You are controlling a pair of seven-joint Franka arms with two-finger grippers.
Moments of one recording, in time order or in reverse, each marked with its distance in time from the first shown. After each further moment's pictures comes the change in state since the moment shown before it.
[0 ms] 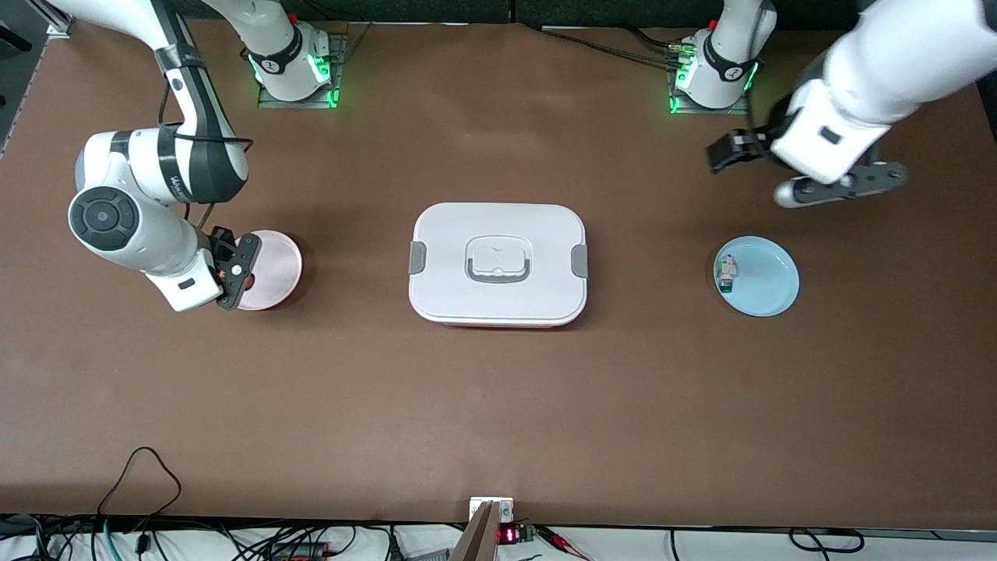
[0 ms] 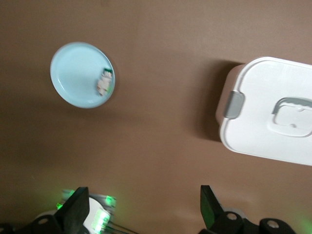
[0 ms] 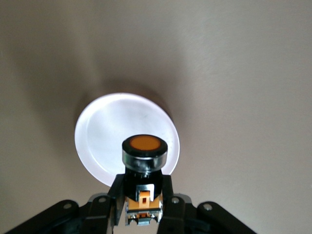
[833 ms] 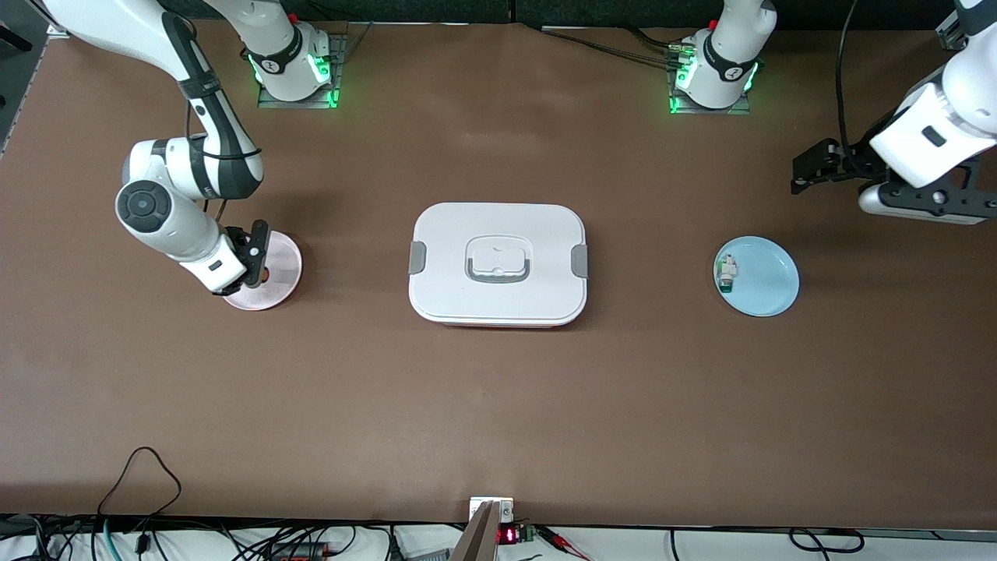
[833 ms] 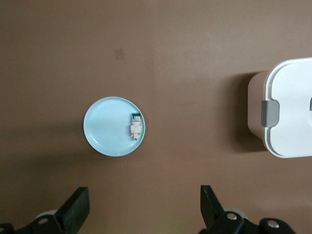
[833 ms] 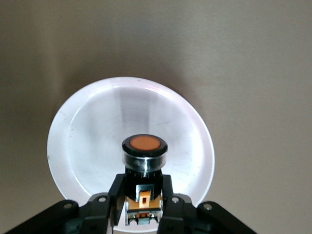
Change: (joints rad) left arm 0.024 -0.092 0.136 -0.149 0.037 0.182 0.410; right arm -0.054 -0.005 0.007 -0.328 -0.009 0.408 -0.163
